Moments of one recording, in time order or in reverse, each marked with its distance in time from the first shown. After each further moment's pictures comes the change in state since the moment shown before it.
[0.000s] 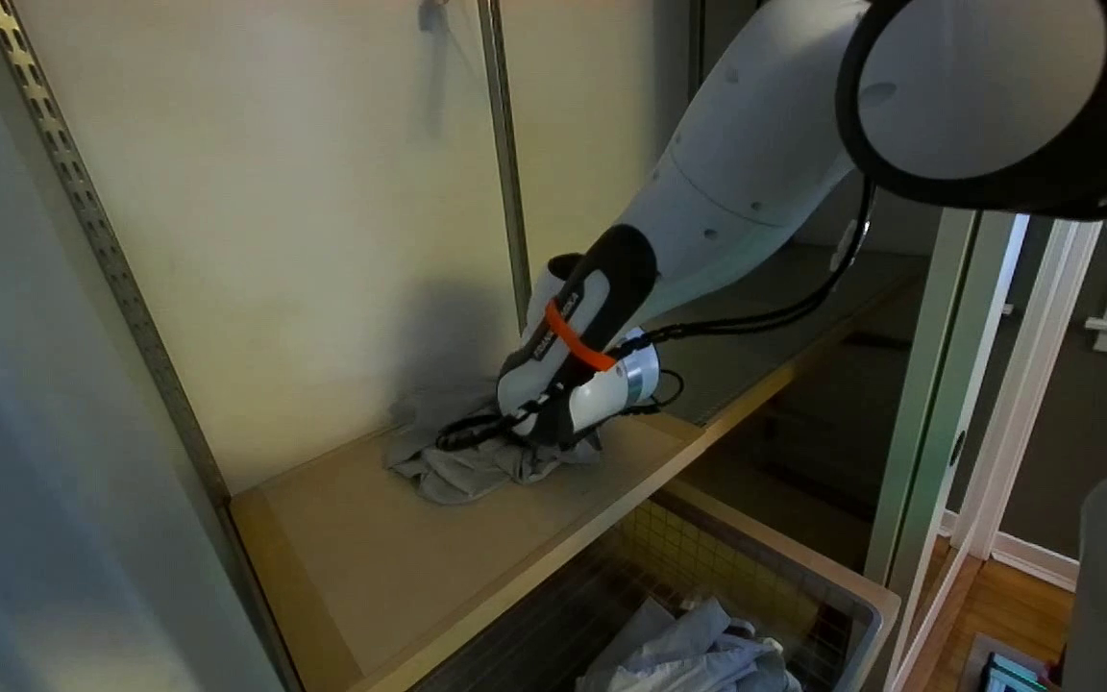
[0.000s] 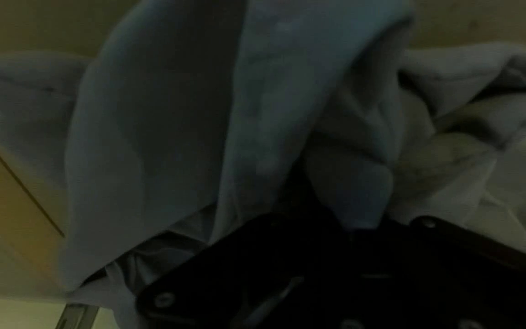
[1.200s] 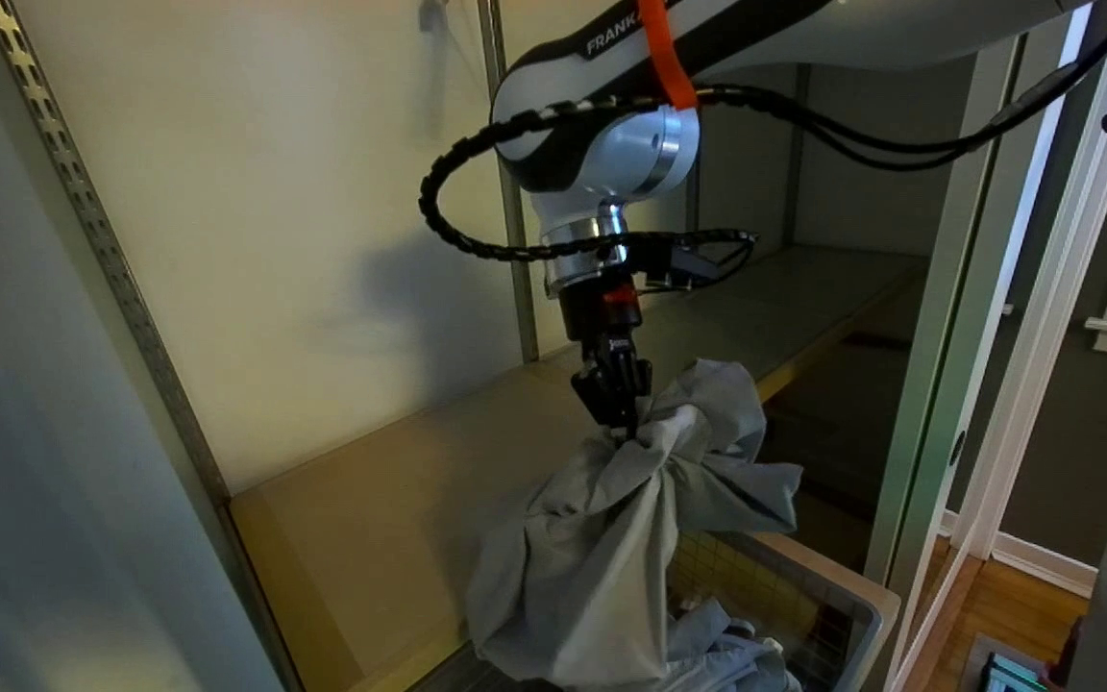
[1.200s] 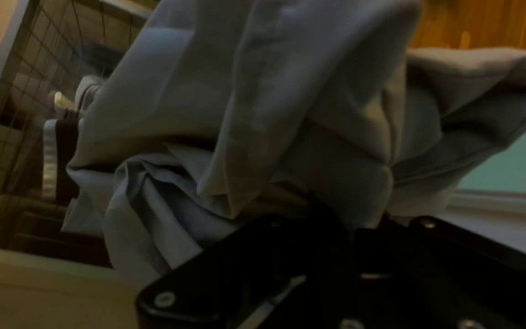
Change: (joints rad) arm -0.187 -0.433 0.198 0.135 0.070 -1.519 -0.187
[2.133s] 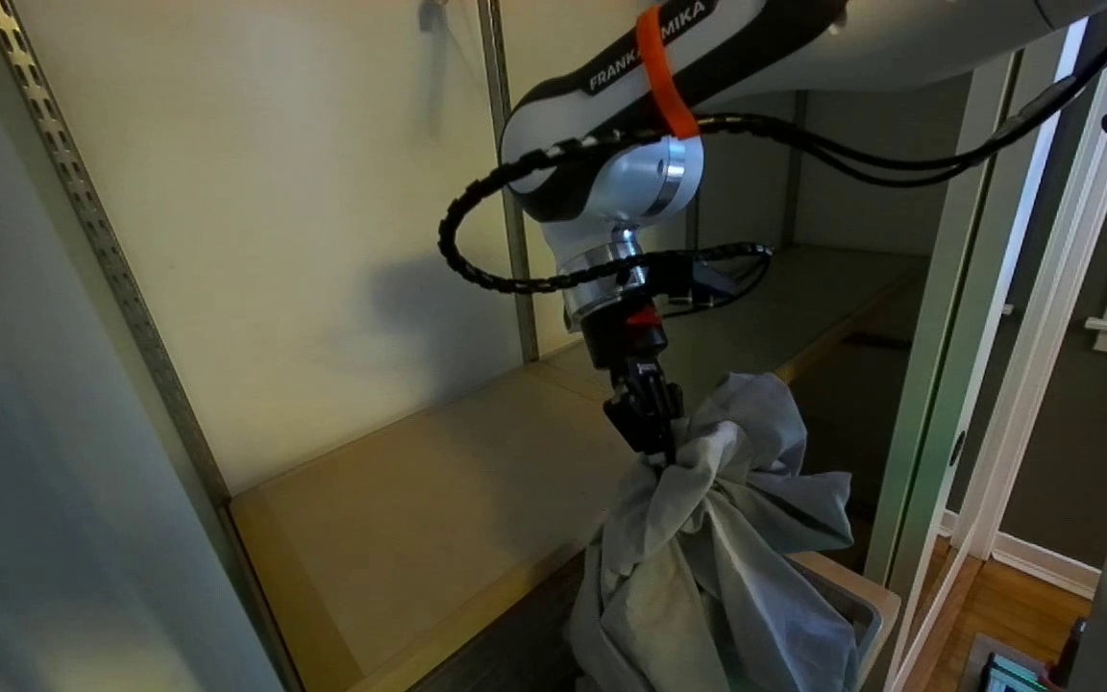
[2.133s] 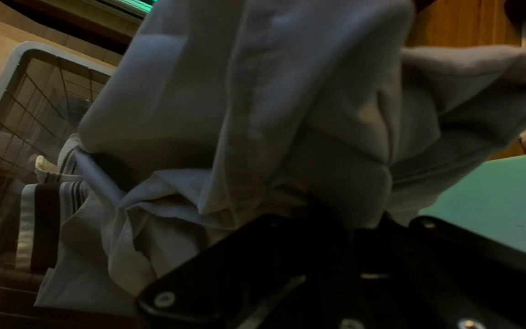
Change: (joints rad) arm -0.030 0.009 0.017 -0.055 -0.017 -0.073 -0.019
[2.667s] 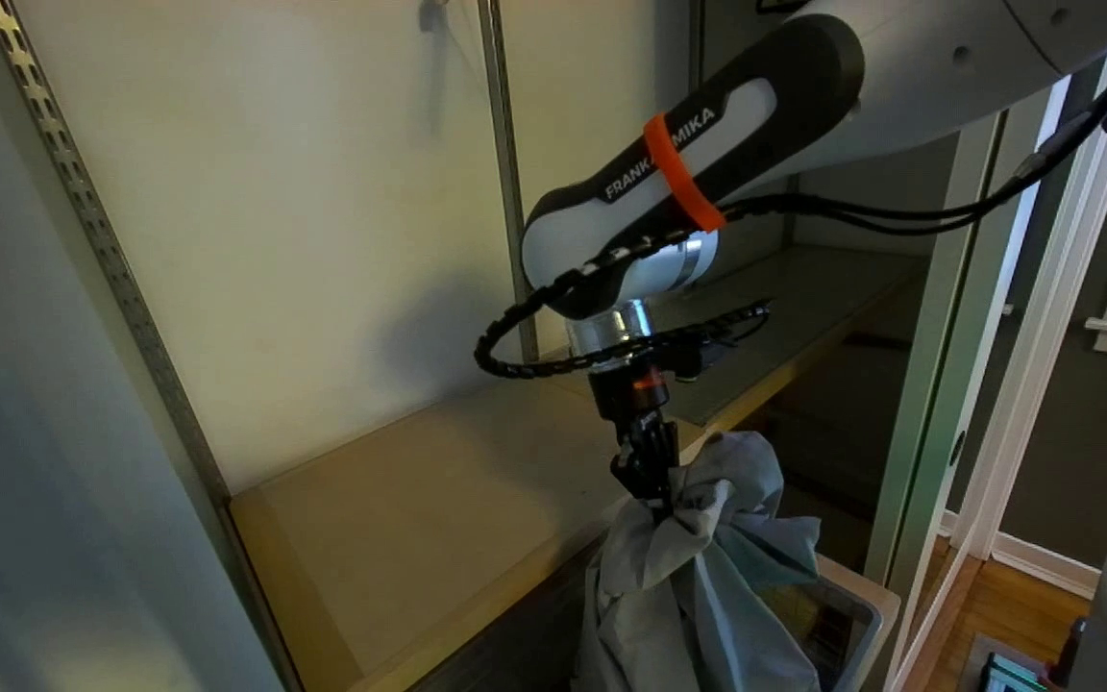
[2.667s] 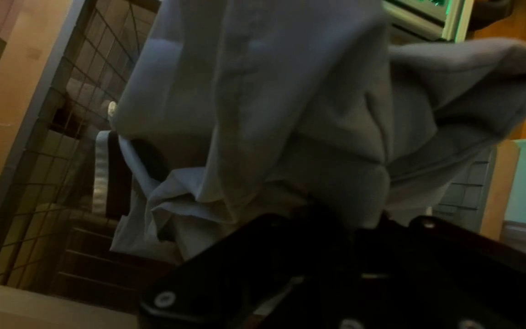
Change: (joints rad) arm -0.001 -0.007 0.021 -0.172 -0.110 0.350 0.007
